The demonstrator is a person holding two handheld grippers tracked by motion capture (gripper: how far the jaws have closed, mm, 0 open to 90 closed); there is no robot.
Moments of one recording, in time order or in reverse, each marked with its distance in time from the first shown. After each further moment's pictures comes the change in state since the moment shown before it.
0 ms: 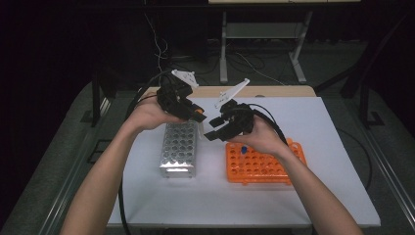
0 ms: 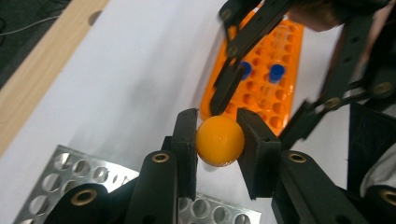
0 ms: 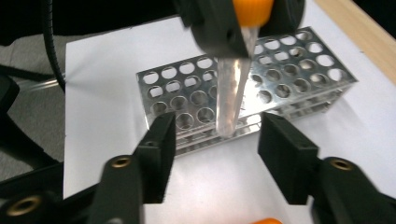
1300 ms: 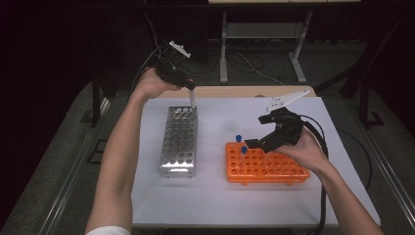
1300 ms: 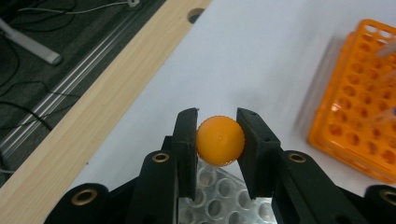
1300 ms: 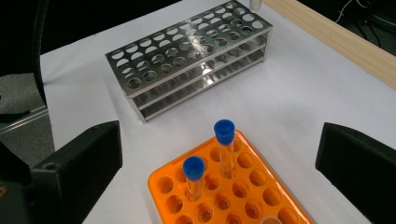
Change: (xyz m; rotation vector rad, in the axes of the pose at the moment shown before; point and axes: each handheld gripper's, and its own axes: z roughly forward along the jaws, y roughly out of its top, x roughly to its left) left arm 0.121 0.001 0.015 0.003 0.167 -0.160; right arm 0.001 -0.078 -0.076 -0.091 -0.144 0.187
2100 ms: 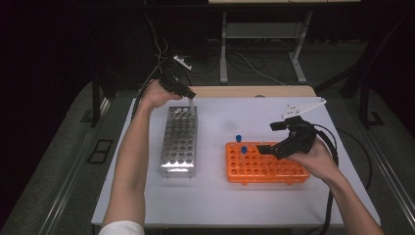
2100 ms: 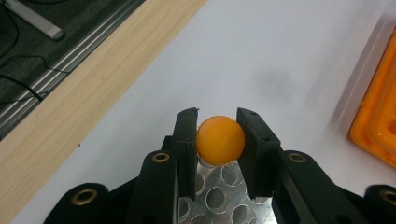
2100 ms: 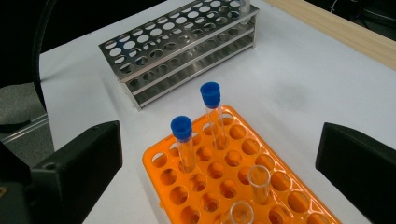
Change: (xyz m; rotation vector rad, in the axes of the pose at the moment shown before) left arm 0.012 -0.029 0.047 0.050 0.015 -0.060; right arm -0.009 -0.034 -0.014 -0.031 -0.011 0.051
